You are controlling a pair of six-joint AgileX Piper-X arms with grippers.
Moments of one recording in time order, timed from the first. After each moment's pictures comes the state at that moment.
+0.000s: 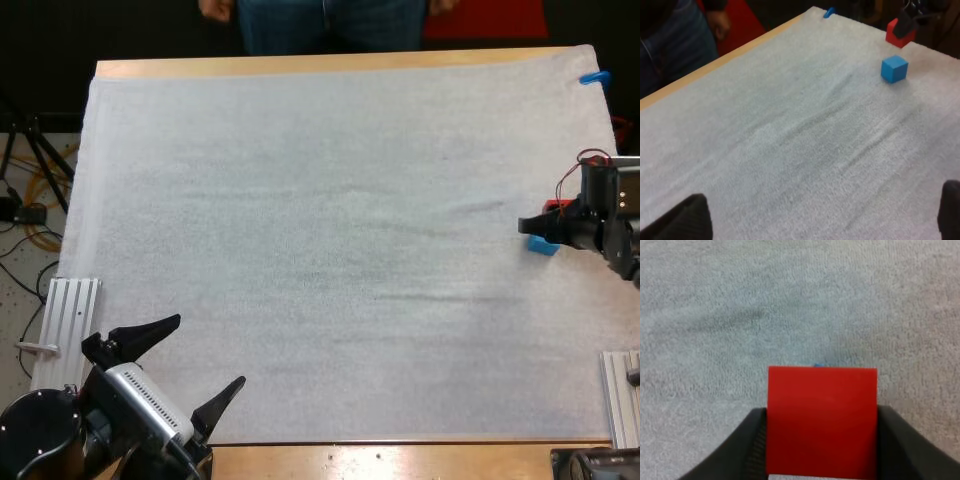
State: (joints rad) left arm -0.49 0.31 -0.97 1.17 0.21 -1.64; right arm 0.04 1.31 -0.89 0.68 0.02 -1.84
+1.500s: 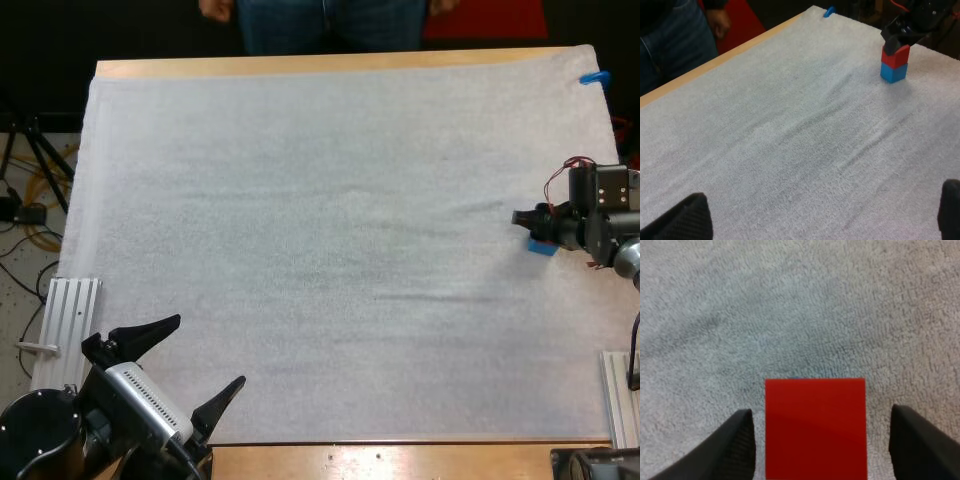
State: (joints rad) left arm -0.49 0.31 -0.97 1.17 0.21 -1.65; right arm 0.04 1.44 -0.88 0.60 0.09 -1.65
